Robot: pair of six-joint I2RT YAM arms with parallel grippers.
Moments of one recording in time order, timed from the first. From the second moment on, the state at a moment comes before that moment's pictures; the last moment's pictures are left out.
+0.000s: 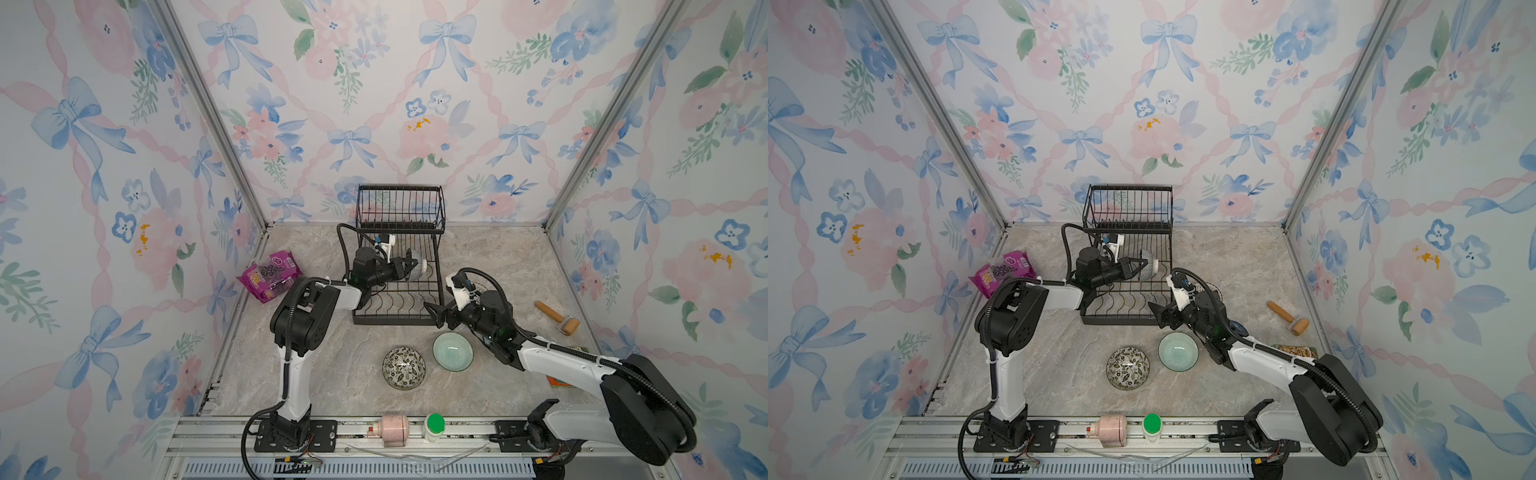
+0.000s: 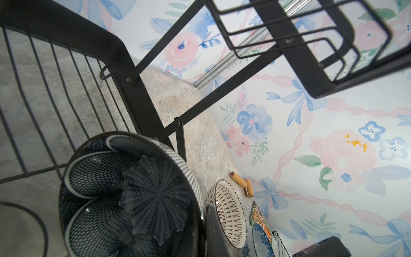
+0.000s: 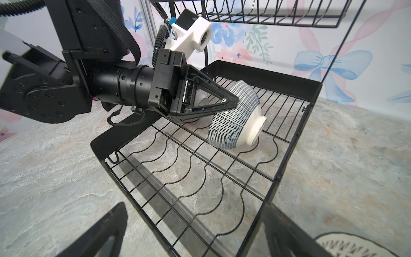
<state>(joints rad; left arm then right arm) -0.42 2.06 1.11 0.78 0.63 -0.79 0.59 1.31 0.51 0.51 -0.15 0.06</state>
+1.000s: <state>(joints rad) -0.41 2.07 1.12 0.75 0.62 -0.72 0.61 1.32 0.51 0.51 -0.16 0.06</state>
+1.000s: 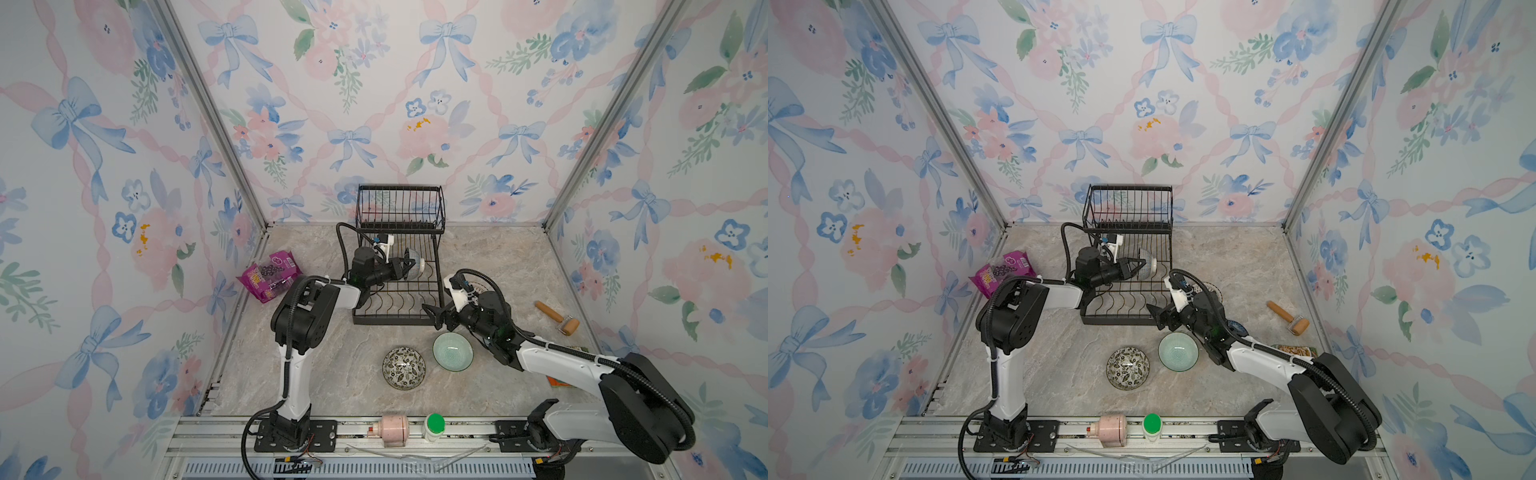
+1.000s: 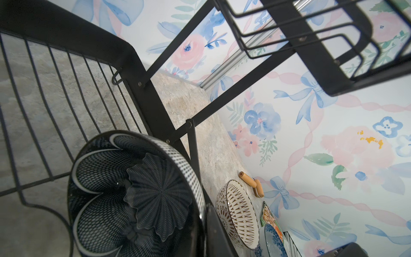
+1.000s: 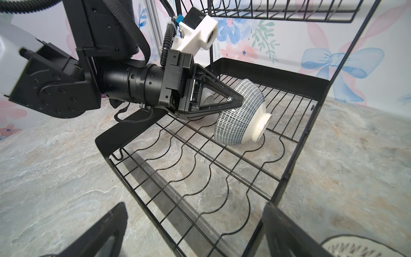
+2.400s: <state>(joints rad) -0.43 1.91 1.06 0.51 0.41 -0.57 0.61 1.33 0.51 0.51 -0.16 0.06</state>
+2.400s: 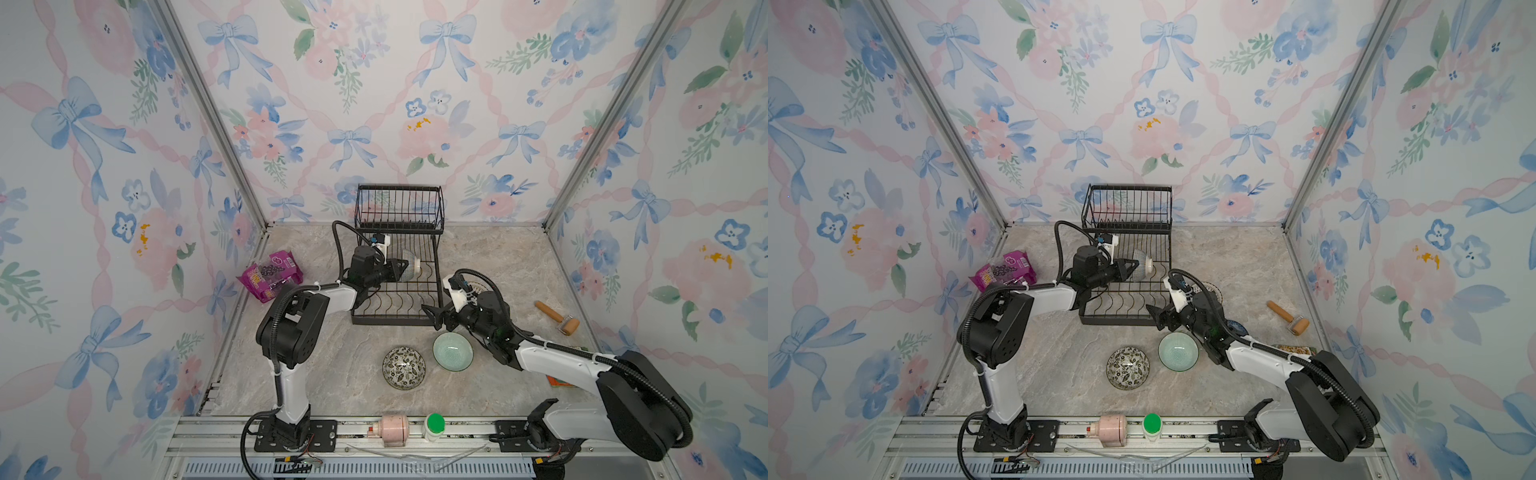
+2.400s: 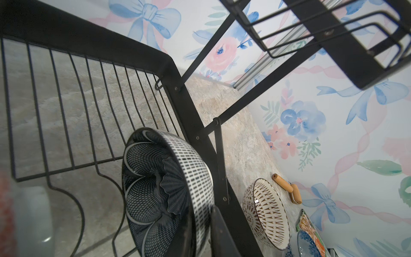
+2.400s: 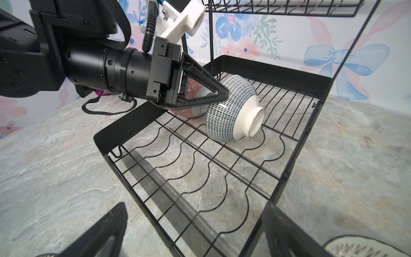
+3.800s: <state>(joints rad) -0.44 1.76 0.92 0.48 0.37 -0.53 0.61 1.33 0.51 0.51 -0.17 0.04</state>
